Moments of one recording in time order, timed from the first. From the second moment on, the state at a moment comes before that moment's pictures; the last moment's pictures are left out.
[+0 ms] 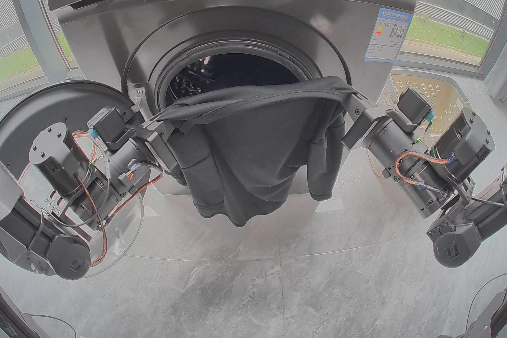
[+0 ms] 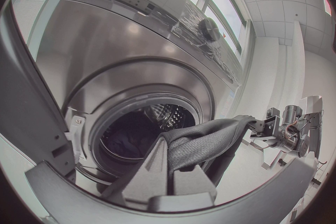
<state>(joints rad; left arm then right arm) -0.42 1.77 -0.53 -1.55 -0.15 -0.21 0.64 1.80 -0.68 -1.54 -0.05 0.17</state>
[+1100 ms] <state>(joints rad) -0.57 1.84 -0.69 -1.55 -0.15 -0.21 0.78 1.98 -0.43 -1.54 -0.04 0.19</state>
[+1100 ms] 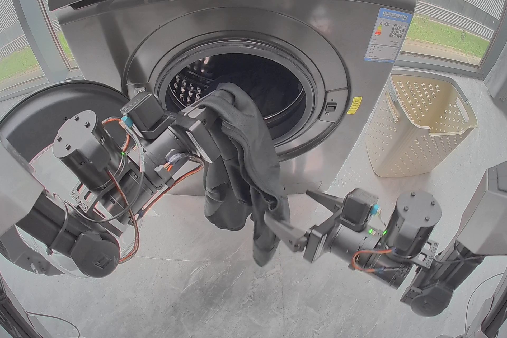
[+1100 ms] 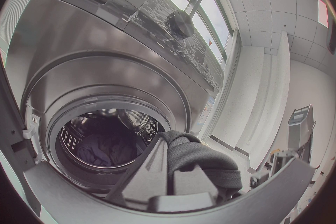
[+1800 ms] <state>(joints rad) -0.57 1.78 -0.69 -1.55 -0.16 -0.21 0.75 2.14 -0.51 -1.55 -0.04 0.18</state>
